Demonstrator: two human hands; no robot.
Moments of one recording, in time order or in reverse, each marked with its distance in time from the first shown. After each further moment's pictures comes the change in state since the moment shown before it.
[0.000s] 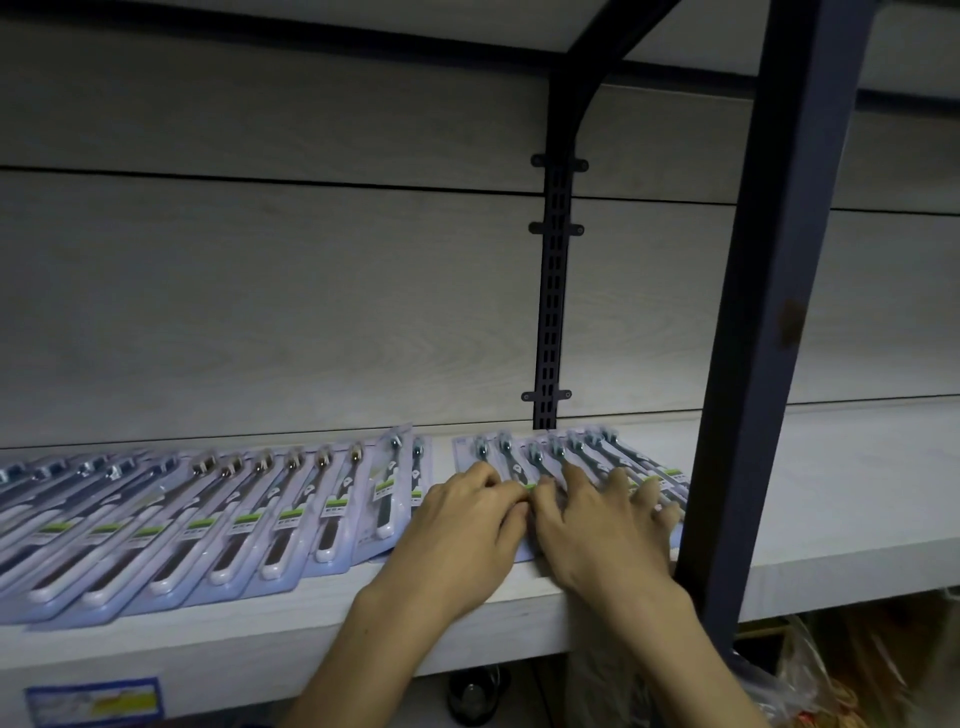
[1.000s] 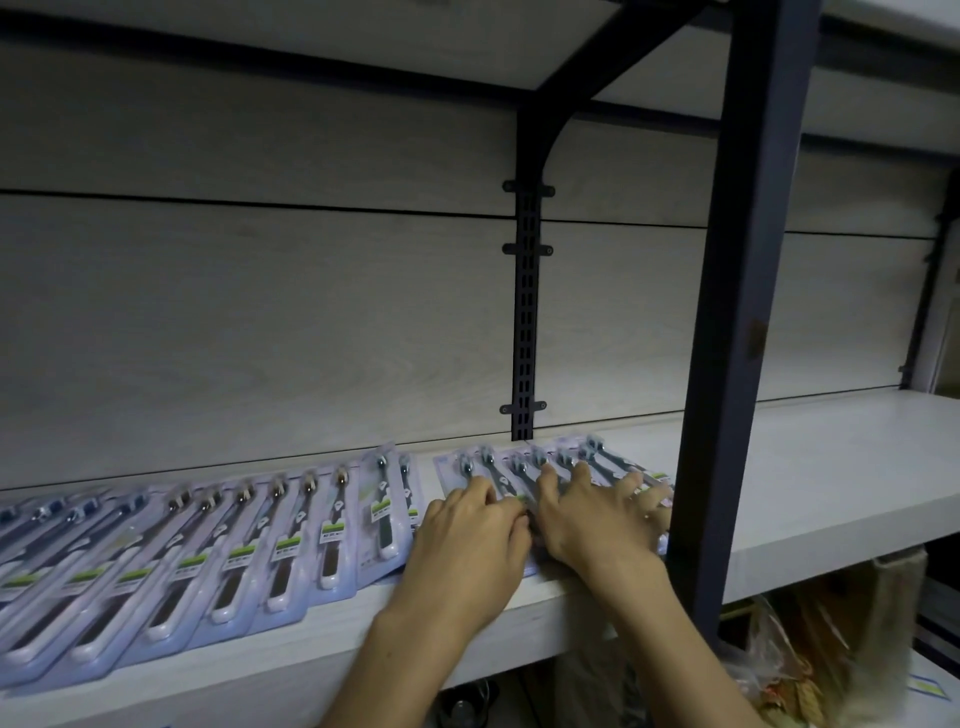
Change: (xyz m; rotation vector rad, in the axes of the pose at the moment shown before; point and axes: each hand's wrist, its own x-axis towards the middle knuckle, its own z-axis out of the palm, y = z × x) left_hand -0.005 0.007 -0.009 0.122 0.003 0.010; right_hand -0.001 -0.021 -0.018 0.000 -0.064 0.292
